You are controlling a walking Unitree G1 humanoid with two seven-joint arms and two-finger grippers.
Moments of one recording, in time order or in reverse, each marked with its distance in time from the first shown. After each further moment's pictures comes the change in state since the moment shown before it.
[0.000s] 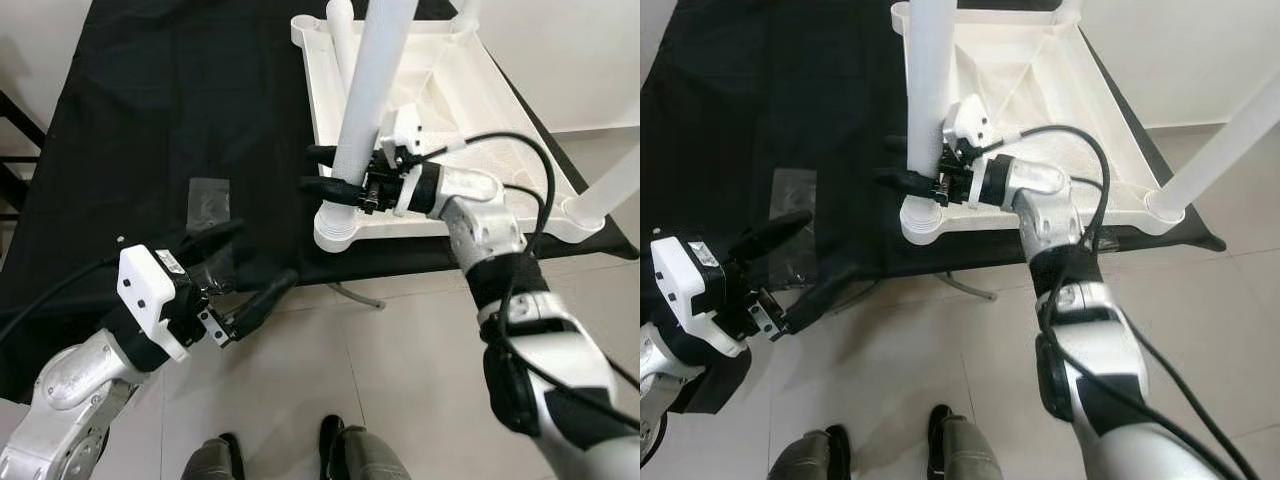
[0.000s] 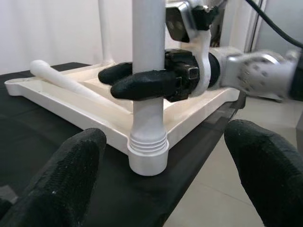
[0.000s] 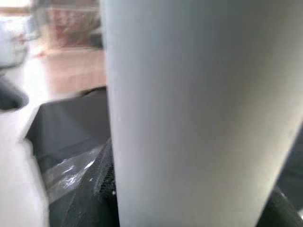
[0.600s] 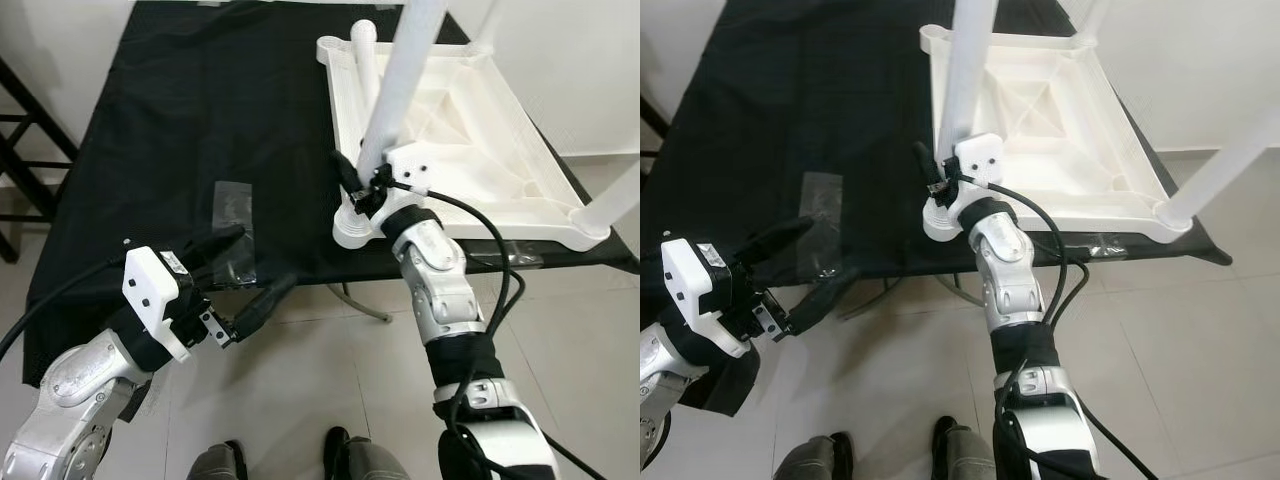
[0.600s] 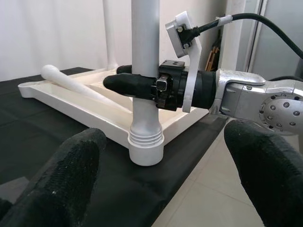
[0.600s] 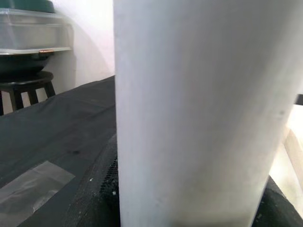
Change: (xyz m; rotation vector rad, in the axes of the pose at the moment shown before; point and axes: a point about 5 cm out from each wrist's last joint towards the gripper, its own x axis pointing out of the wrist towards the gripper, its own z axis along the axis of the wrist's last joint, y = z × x) left arm 0.001 0.002 -0.005 -0.014 0.015 -0.013; right arm 0.002 0.015 -0.022 -0.032 0.031 -0.598
